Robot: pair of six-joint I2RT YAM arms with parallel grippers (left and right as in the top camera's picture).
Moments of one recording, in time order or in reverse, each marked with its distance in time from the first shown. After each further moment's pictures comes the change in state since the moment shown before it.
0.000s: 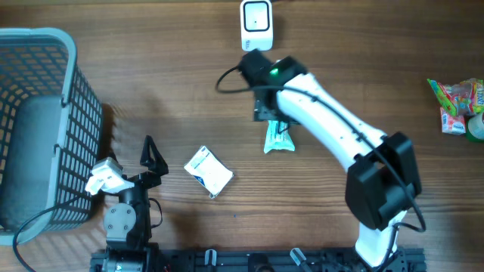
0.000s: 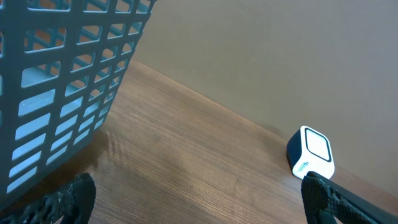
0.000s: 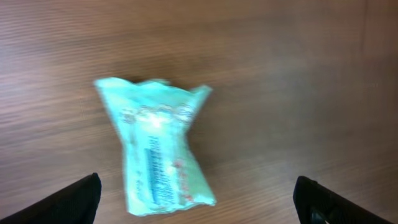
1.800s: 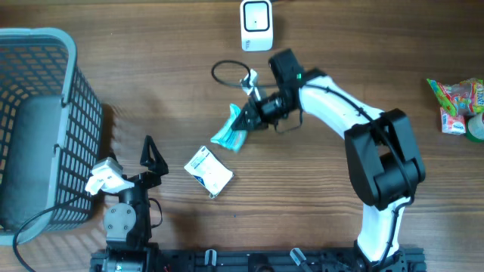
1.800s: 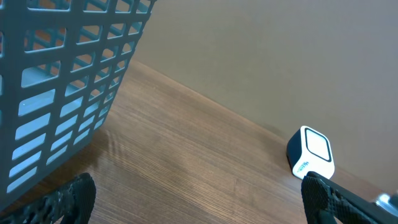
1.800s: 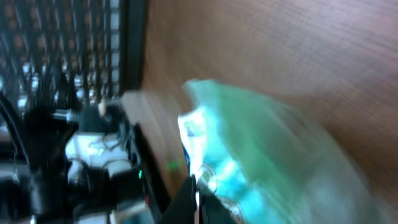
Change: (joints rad) left arm 0.000 0.000 0.000 0.000 0.000 0.000; right arm -0.210 0.083 -0.316 0.616 -1.408 -0.594
